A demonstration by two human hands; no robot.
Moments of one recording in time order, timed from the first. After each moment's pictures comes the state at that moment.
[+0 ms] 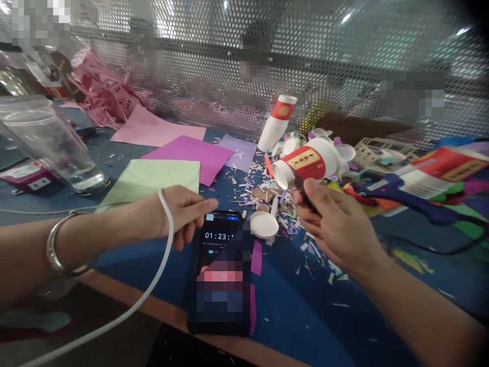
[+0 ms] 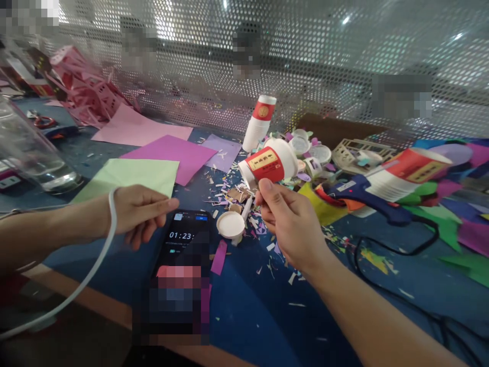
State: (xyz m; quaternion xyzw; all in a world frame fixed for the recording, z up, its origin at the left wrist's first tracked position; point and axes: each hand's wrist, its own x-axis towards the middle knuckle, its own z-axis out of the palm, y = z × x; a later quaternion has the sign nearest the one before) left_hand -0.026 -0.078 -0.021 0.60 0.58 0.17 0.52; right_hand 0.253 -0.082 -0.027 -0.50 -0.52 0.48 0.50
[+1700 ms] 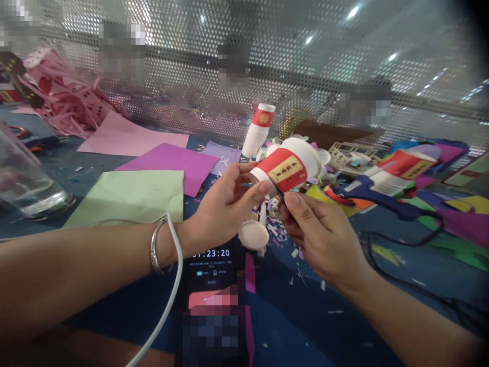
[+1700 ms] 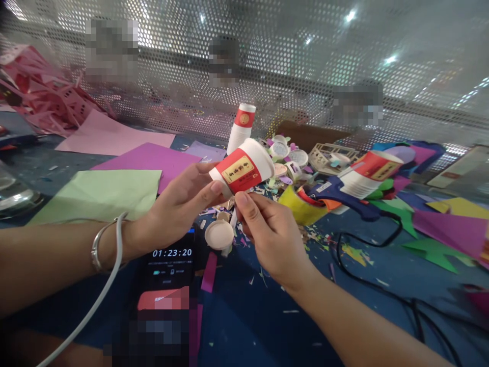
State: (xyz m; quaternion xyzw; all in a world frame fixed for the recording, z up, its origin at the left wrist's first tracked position) left_hand 0.076 -0.042 -0.040 0.59 0.18 0.52 0.59; right_hand 0.243 -0.093 -0.024 -0.49 -0.59 0.42 0.48
